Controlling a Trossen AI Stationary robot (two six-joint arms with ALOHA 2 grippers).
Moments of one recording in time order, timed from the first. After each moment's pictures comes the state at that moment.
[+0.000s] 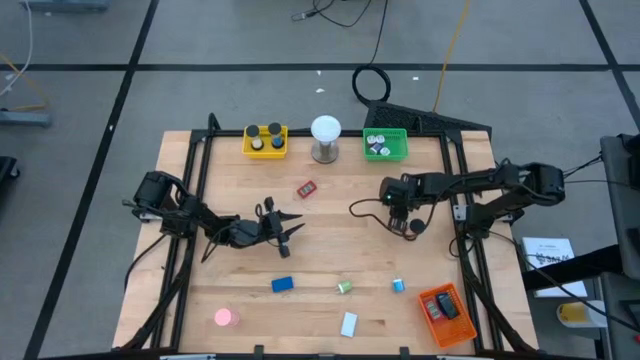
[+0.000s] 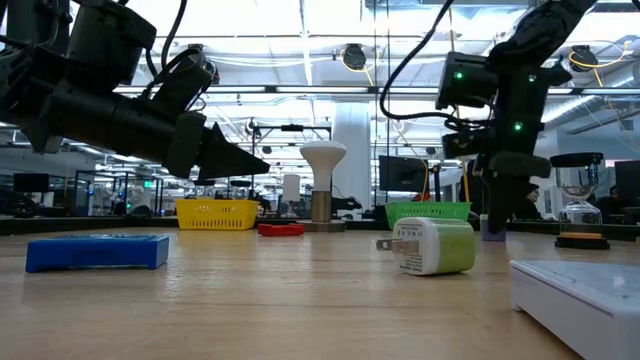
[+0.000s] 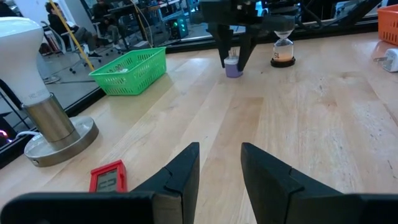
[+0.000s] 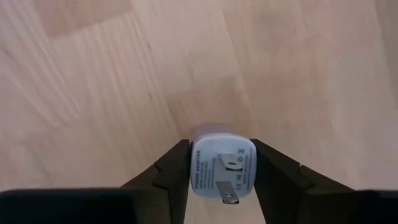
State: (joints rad) left arm -0.24 1.79 0.34 1.23 -0.57 0.07; right arm -0.22 1.38 0.66 -0.57 0.11 0.09
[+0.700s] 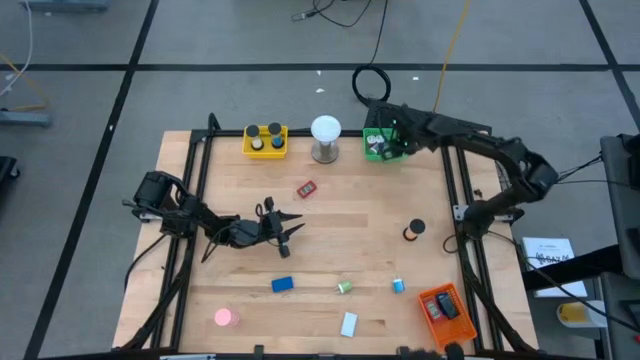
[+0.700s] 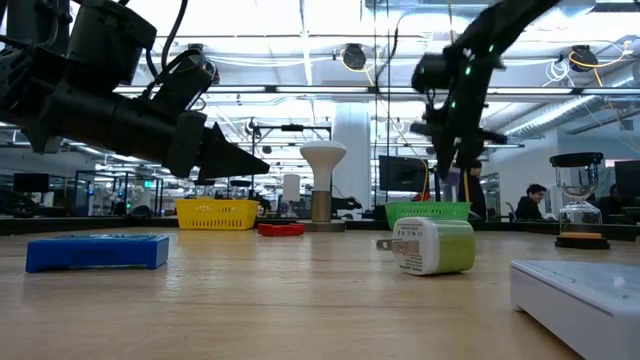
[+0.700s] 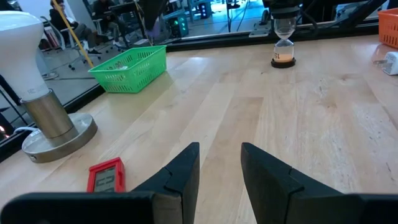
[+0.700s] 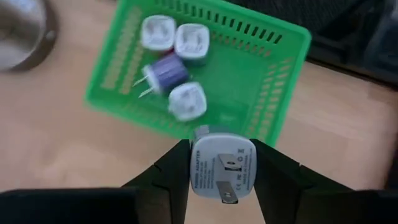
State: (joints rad) left arm -0.24 1.79 0.34 1.23 -0.57 0.04; right arm -0.74 1.48 1.08 -0.76 0.15 0.48
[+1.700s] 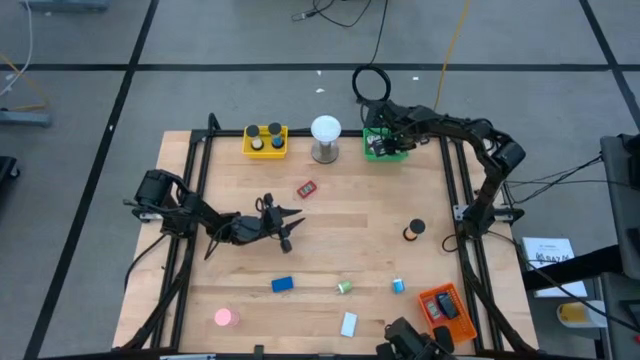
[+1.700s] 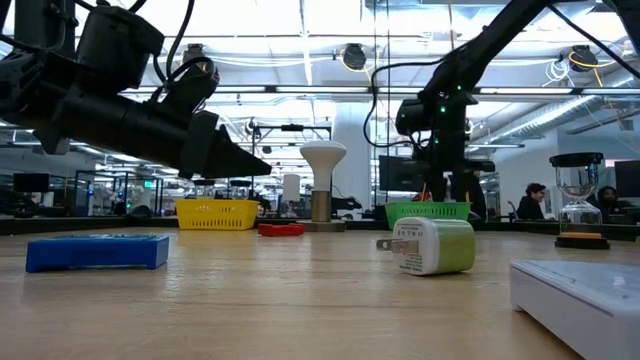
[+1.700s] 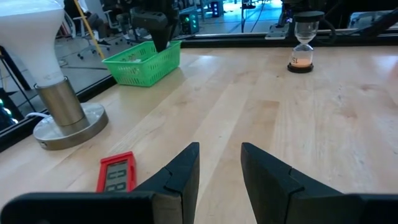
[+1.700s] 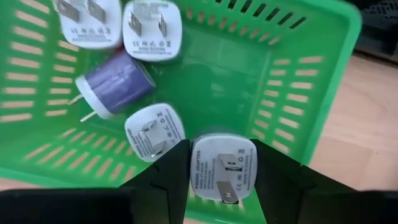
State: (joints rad) left arm -0.19 1.79 0.34 1.23 -0.57 -0.02; right arm -0.83 1.78 1.21 -0.80 0.13 0.47
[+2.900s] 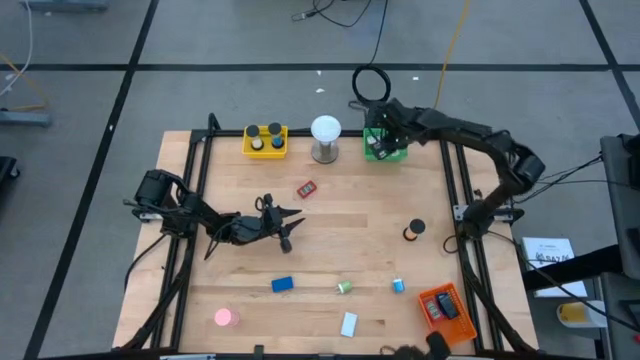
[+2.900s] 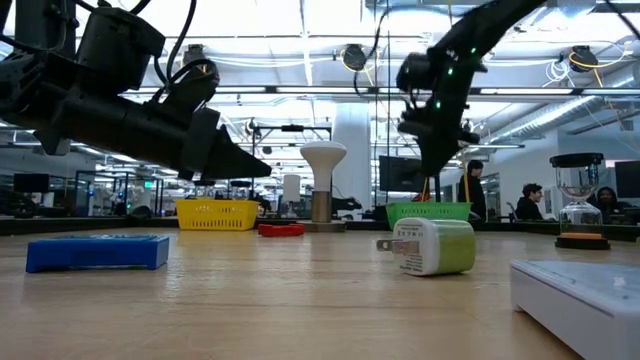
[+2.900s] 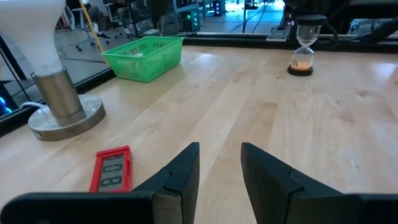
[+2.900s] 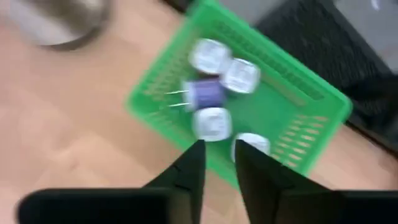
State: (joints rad) left arm -0.19 1.79 0.34 1.22 -0.57 -0.07; right arm -0.72 1.59 1.19 -0.76 0.13 0.24
